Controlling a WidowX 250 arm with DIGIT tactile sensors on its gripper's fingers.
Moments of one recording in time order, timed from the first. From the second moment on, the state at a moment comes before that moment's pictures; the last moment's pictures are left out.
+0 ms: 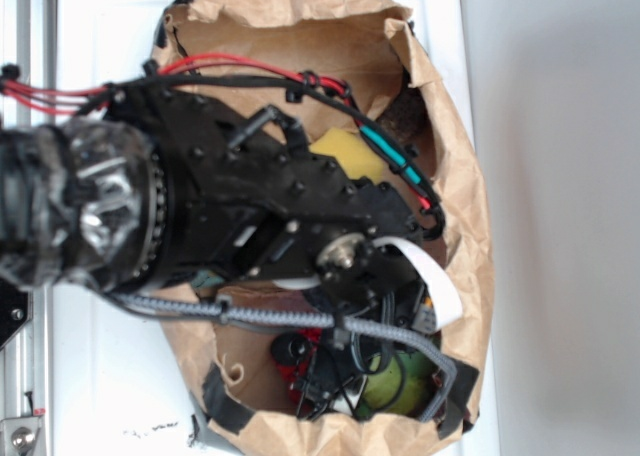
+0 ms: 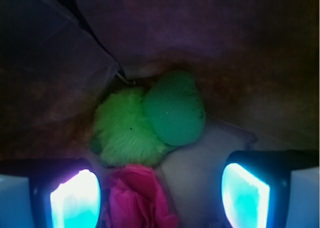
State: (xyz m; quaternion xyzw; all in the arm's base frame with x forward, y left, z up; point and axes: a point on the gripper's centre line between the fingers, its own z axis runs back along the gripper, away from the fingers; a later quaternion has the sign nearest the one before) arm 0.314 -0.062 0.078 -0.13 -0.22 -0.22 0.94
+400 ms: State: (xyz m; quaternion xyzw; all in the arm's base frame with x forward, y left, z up) arm 0.321 -0.085 0.061 -0.12 -0.28 -0.26 0.91
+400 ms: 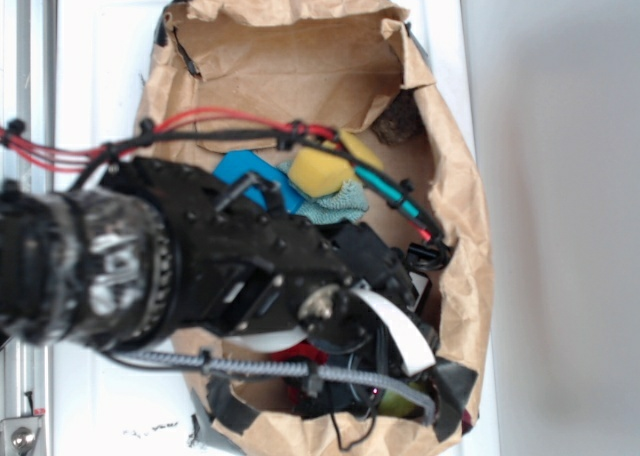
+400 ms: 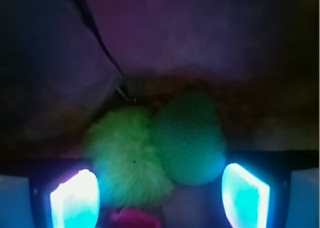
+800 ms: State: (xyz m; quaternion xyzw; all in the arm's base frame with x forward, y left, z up) arm 0.323 -0.099 0.046 -0.13 -0.28 -0.27 0.91
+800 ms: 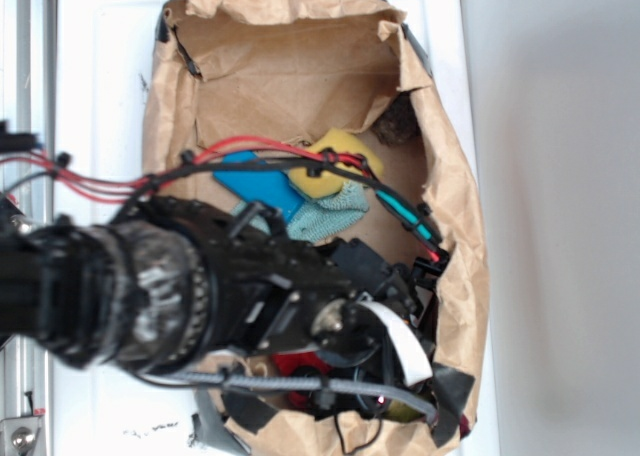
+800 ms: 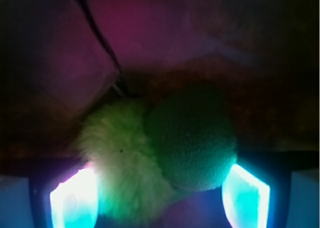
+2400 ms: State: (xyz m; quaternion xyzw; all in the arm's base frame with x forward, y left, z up) arm 0.313 -0.073 0.083 -0.03 -0.25 -0.17 0.95
